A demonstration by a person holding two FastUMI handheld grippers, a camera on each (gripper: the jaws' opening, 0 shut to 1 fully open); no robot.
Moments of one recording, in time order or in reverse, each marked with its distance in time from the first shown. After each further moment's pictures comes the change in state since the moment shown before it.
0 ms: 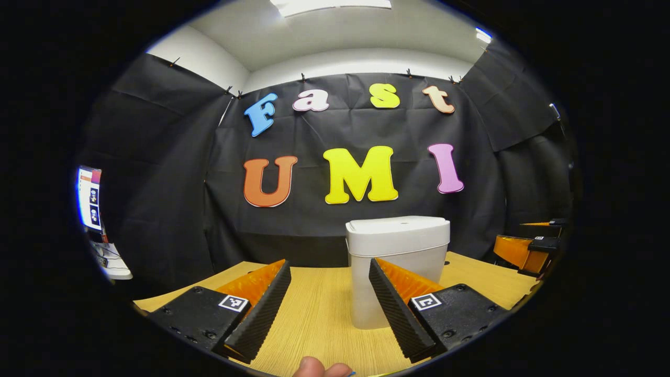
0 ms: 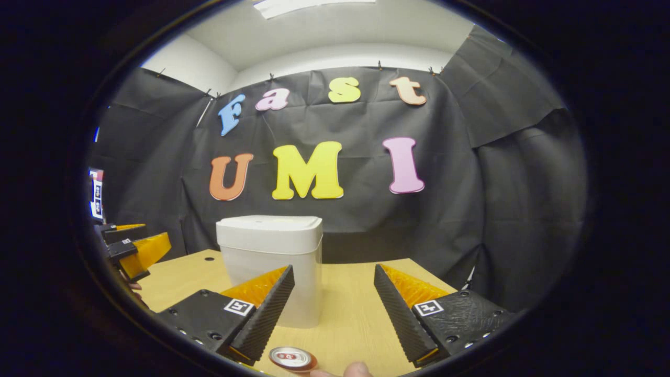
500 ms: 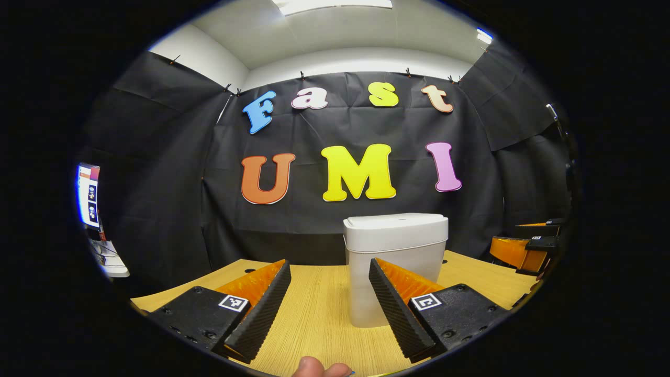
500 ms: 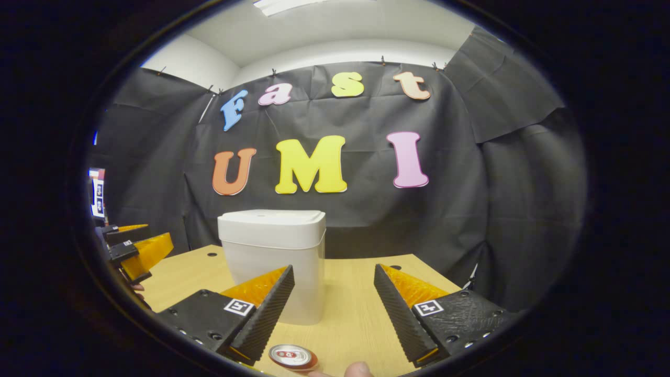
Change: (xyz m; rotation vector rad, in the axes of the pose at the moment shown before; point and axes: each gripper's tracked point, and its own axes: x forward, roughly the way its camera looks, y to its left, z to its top) left arm -0.002 0.000 -0.010 -0.005 0.012 -0.012; right arm 0.004 0.006 0.002 0.004 0.021 0.040
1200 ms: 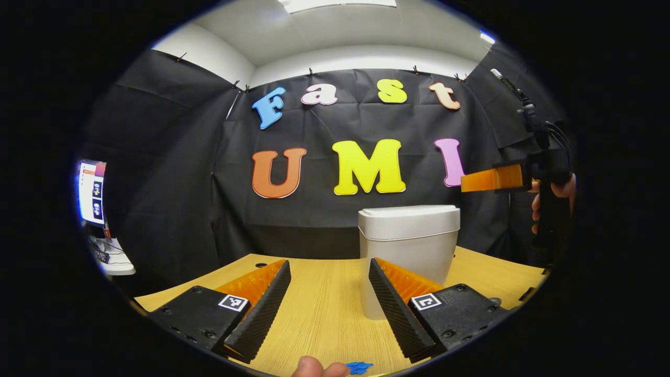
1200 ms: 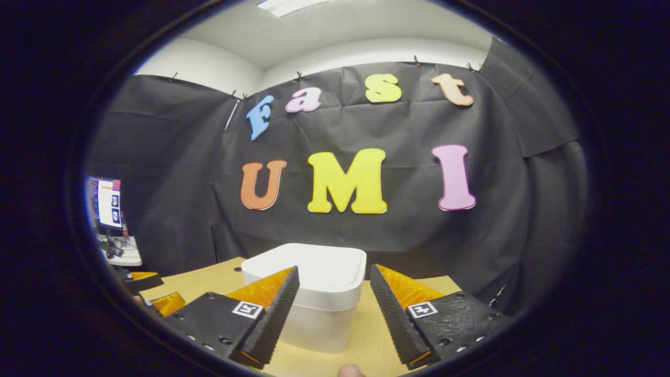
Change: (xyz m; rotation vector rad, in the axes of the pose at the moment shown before) left arm -0.014 0.031 -0.016 -0.009 0.020 0.049; right arm 0.073 0.061 0.086 -0.021 0.012 0.185
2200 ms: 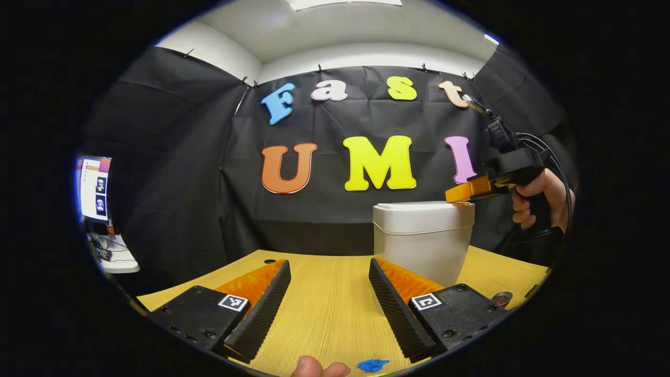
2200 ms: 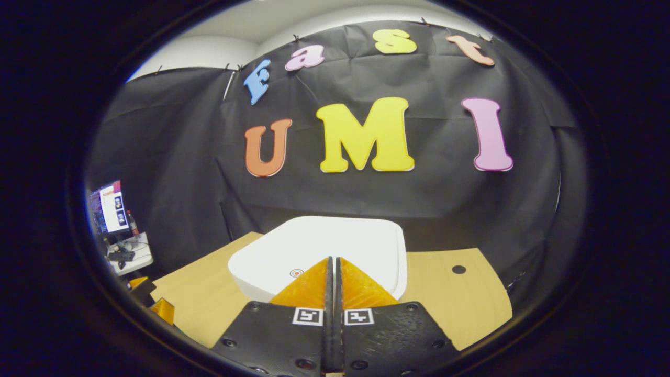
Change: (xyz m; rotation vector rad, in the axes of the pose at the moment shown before) left arm 0.006 0.018 -0.016 -0.022 0.025 0.031; right arm 0.084 0.023 -0.044 0.072 0.270 0.091
